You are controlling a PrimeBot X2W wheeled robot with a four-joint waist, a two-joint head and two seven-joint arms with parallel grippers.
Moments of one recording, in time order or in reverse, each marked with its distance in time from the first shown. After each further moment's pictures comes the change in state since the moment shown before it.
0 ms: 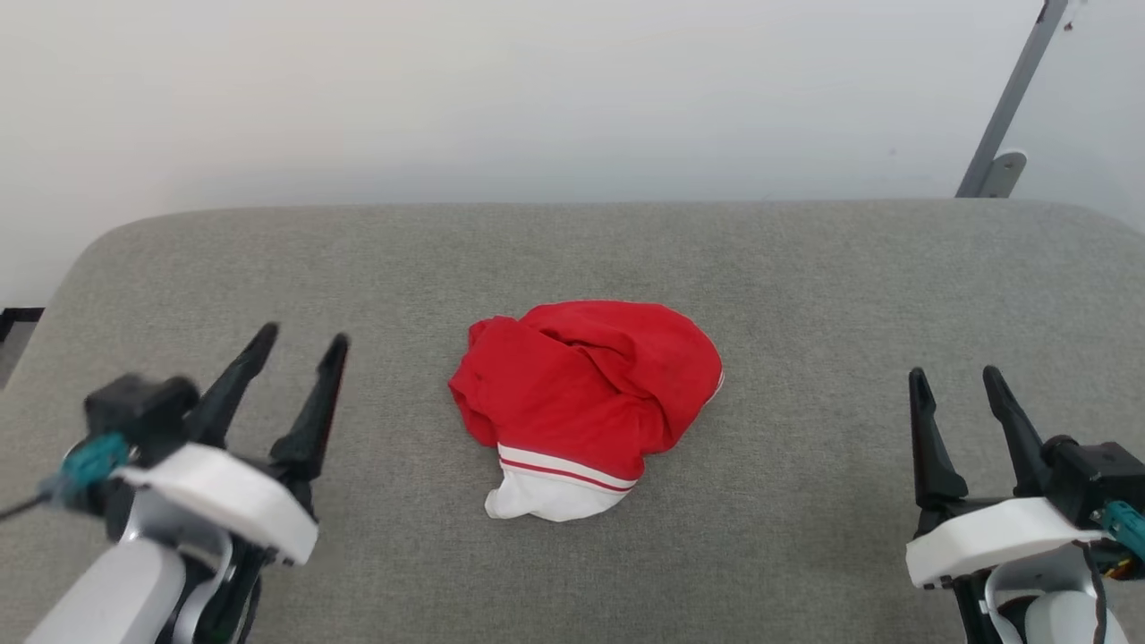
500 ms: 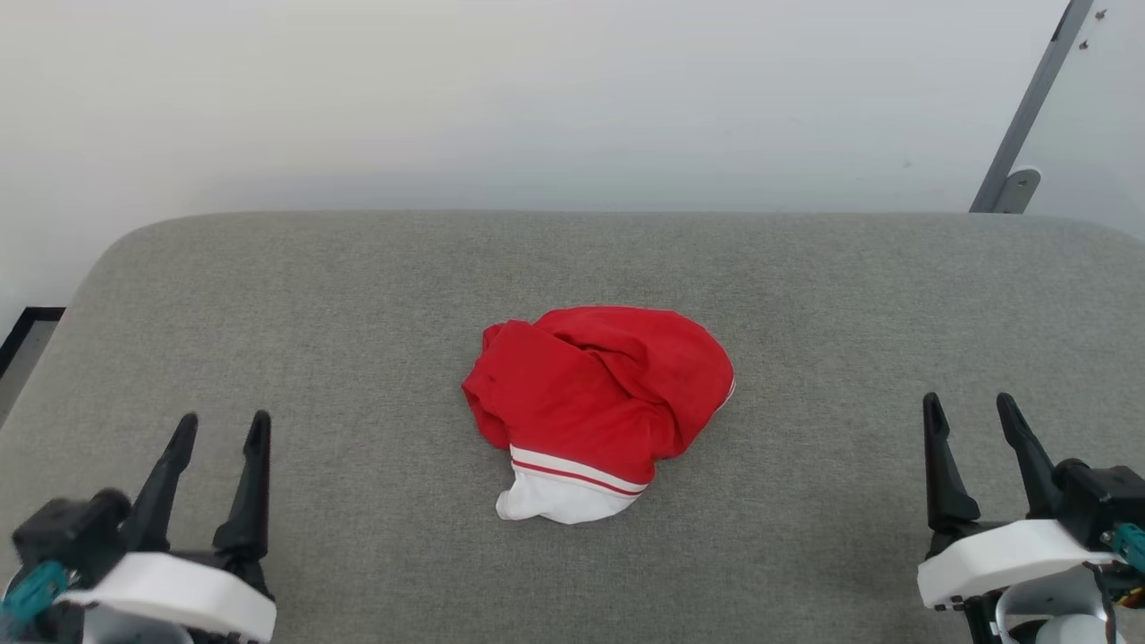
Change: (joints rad) left arm 0.269 -0.064 0.194 -0.033 0.057 0.058 -0.121; right arm 0.043 0.003 -0.027 0.001 -0.003 0.000 0.002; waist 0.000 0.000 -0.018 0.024
